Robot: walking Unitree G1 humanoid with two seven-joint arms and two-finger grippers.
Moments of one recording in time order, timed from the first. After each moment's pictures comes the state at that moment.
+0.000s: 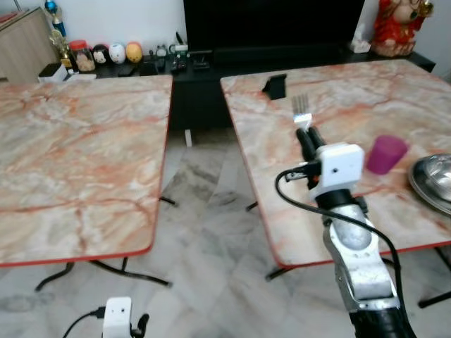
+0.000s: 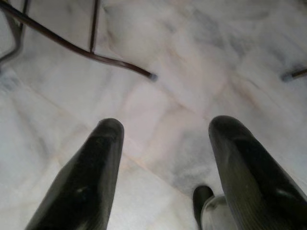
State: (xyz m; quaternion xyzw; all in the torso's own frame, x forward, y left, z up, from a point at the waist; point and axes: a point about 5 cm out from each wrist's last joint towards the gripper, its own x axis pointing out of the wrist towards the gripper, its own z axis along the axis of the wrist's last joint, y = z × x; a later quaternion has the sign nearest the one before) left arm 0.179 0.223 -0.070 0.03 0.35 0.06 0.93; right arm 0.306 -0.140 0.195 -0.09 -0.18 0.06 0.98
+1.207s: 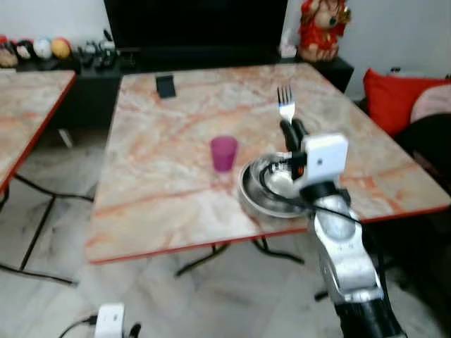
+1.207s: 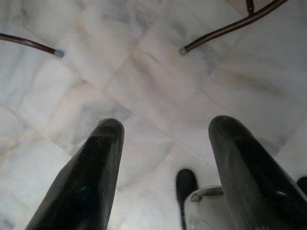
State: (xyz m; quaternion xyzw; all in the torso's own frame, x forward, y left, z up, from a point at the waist) left arm 0.171 0.231 -0.074 0.03 0.37 0.08 0.92; right arm 0.312 -0.120 0.205 -0.09 -0.20 0.09 0.97
